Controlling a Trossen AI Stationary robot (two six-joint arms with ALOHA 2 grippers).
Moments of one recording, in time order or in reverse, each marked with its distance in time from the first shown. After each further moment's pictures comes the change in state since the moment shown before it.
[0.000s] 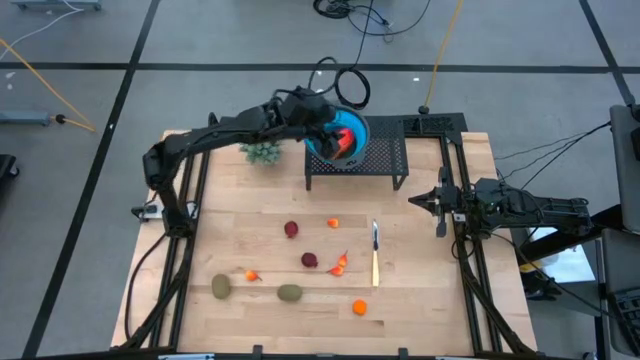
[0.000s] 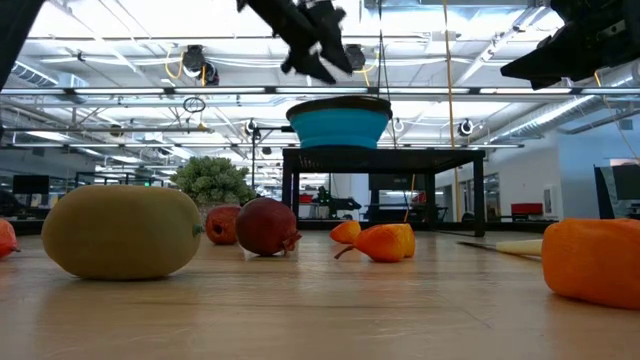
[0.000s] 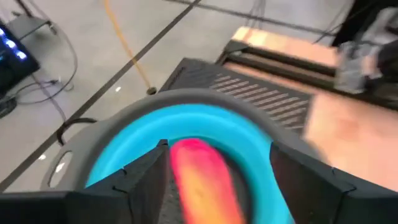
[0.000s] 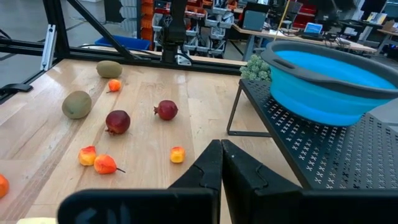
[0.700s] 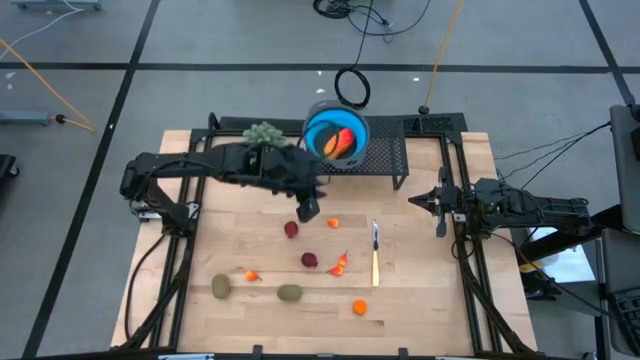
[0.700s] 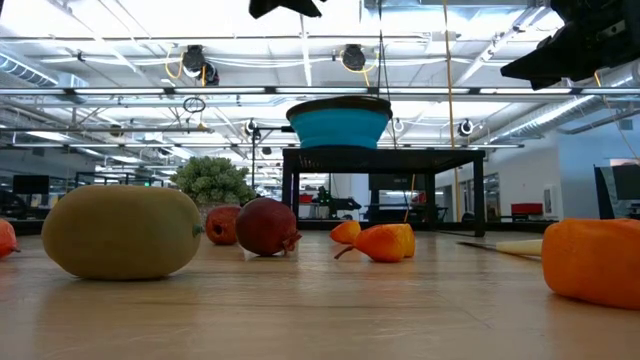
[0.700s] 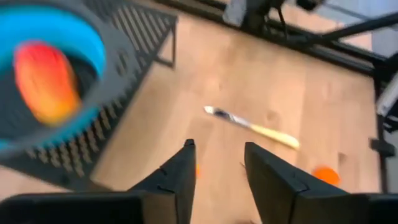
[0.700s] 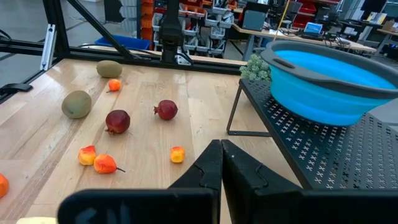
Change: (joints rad) left arm -0.367 -0.148 0.001 -0.366 -0.018 -0.314; right arm 0.000 0.000 0.000 -0.001 0.000 0.000
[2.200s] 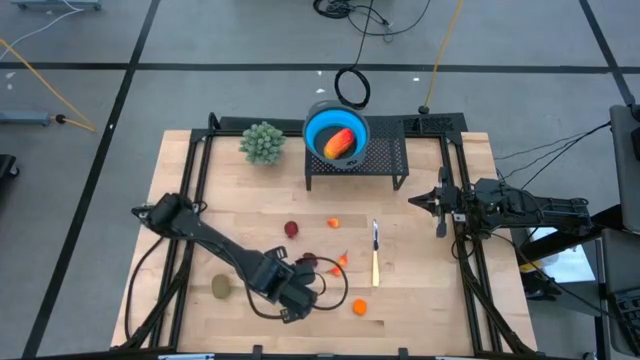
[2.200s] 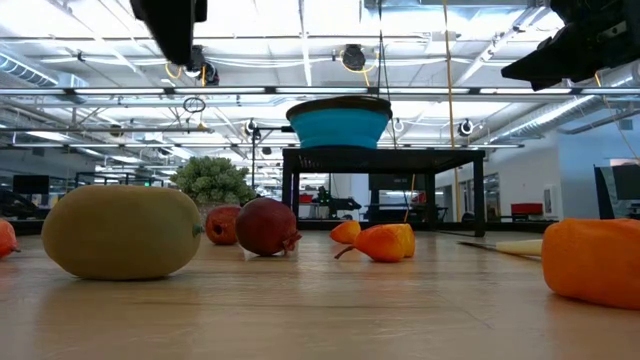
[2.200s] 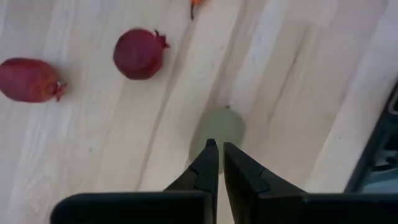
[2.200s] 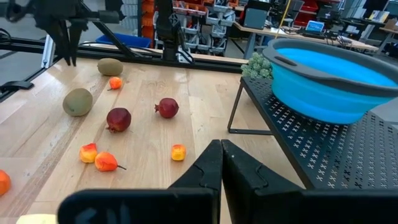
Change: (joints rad) left arm -0.523 0.346 -0.001 -0.292 -0.025 -0.517; right arm 0.000 0.000 0.000 -0.008 -0.003 0.000
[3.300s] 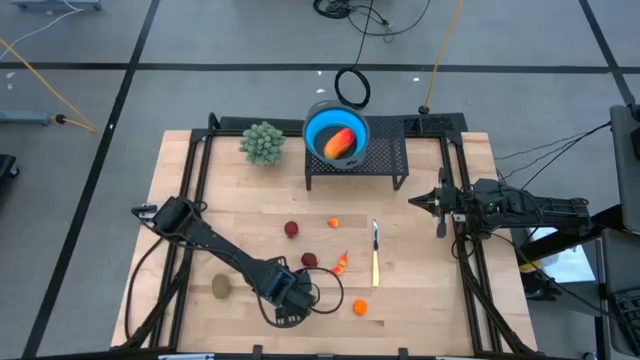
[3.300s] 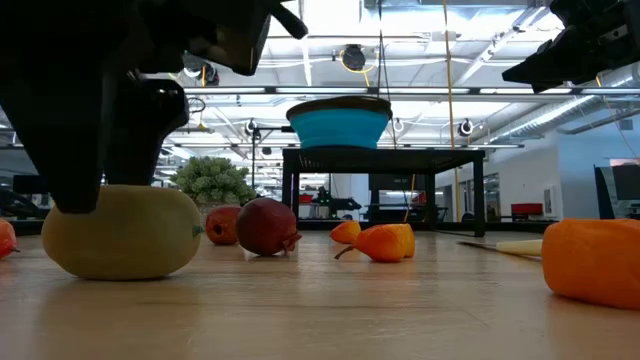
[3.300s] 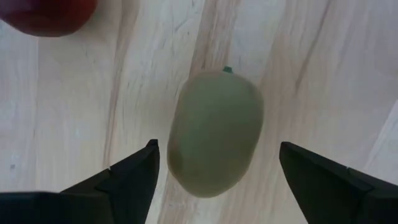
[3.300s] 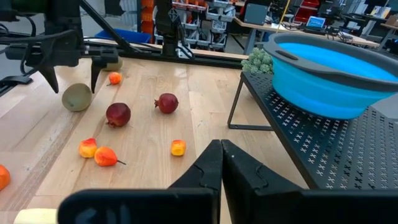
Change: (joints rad) left arm 0.000 0.043 -0.257 0.230 0.127 0.088; right arm 0.000 0.000 0.000 -0.018 0.002 0.000
